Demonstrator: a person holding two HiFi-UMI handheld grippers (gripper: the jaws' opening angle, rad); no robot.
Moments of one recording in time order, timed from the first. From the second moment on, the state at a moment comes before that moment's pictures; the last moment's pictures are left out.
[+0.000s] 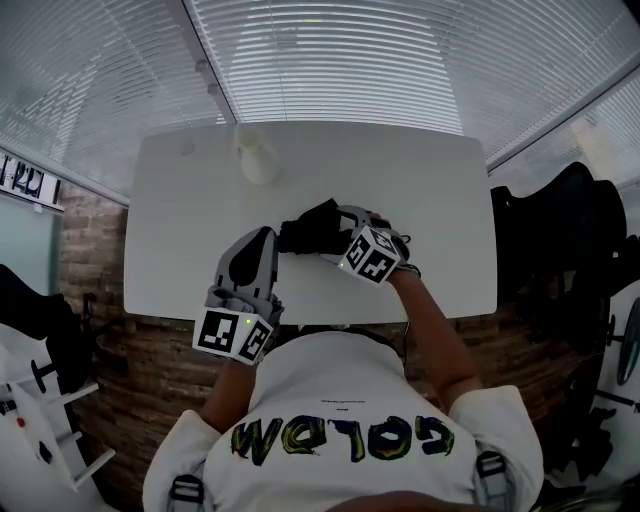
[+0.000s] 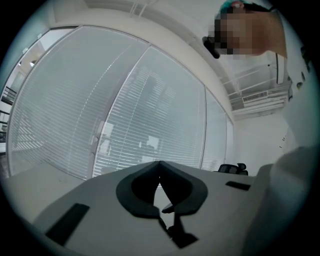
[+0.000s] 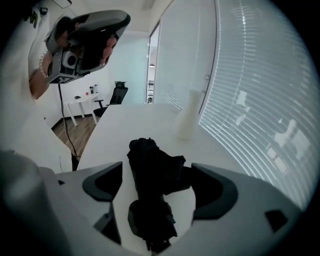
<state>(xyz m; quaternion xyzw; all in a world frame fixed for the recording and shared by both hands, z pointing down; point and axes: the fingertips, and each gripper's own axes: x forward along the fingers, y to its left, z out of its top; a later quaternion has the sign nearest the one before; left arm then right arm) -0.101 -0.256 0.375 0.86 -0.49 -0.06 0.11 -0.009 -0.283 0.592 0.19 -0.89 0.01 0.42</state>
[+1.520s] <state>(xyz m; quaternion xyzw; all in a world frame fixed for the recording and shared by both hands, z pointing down) -0.112 -0.252 0.374 0.85 -0.51 -0.07 0.11 -0.031 -0.262 0.697 0.03 -0.82 0.00 0.56</state>
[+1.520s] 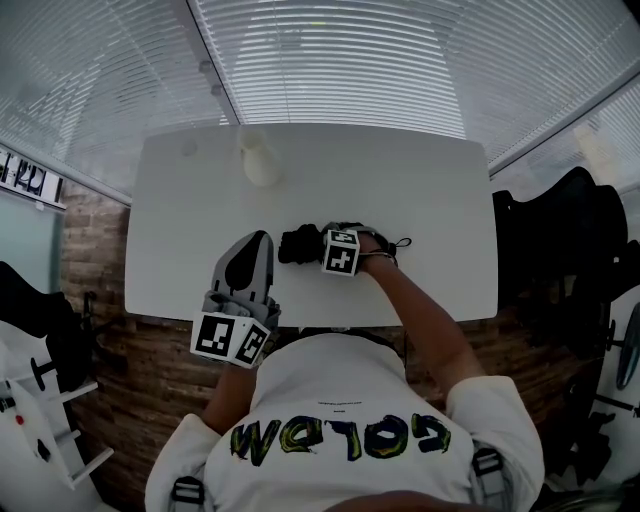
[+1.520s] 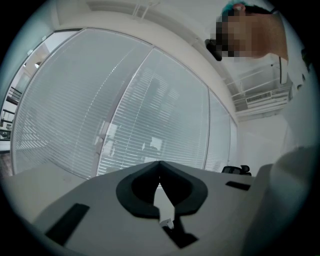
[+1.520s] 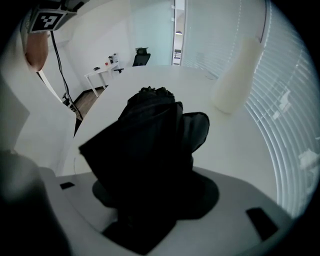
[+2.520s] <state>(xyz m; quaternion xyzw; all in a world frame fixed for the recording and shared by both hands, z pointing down) -0.106 -0.256 0.369 0.85 -0.50 -0.07 0.10 0.000 -0.306 0.579 0.22 -0.88 0.02 0.41</state>
